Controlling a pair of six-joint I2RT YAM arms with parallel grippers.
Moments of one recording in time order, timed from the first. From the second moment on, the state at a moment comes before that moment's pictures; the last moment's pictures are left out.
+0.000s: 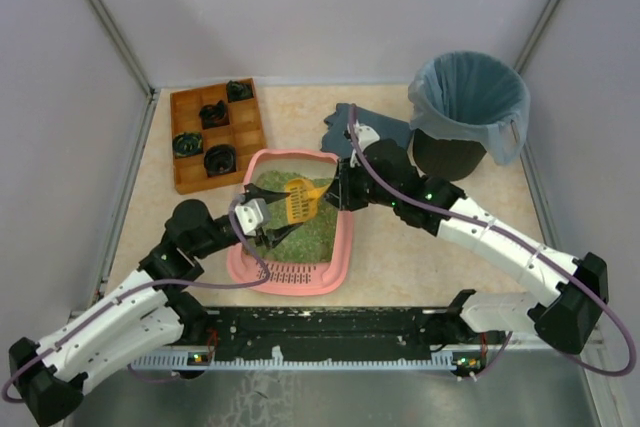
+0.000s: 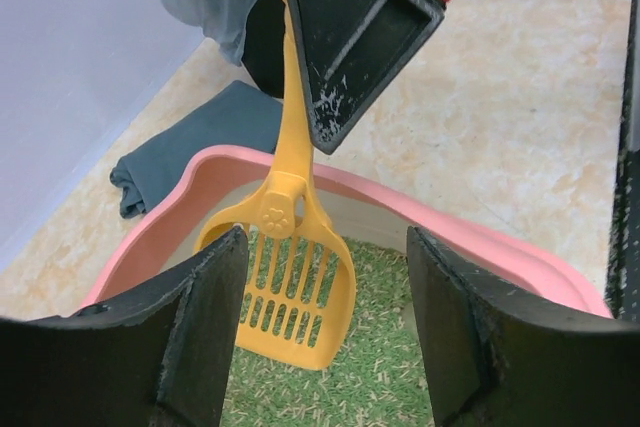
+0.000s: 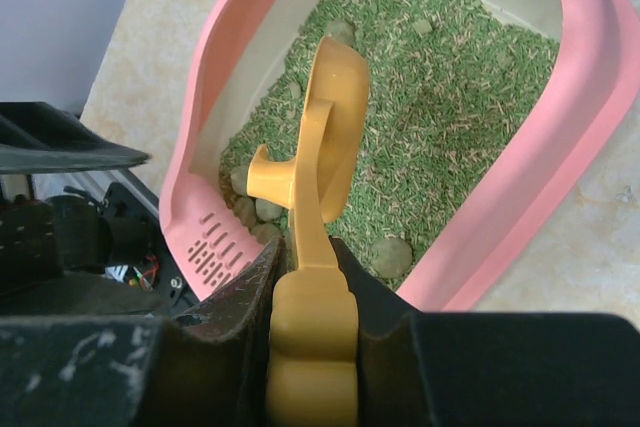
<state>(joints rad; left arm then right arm) -0.76 0.65 0.52 0.13 0.37 0.27 0.84 1.19 1.08 -0.42 -0.07 0.54</state>
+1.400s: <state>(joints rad) -0.77 0.82 0.57 0.18 0.38 0.44 0.92 1.16 1.15 -0.49 -0.07 0.43</state>
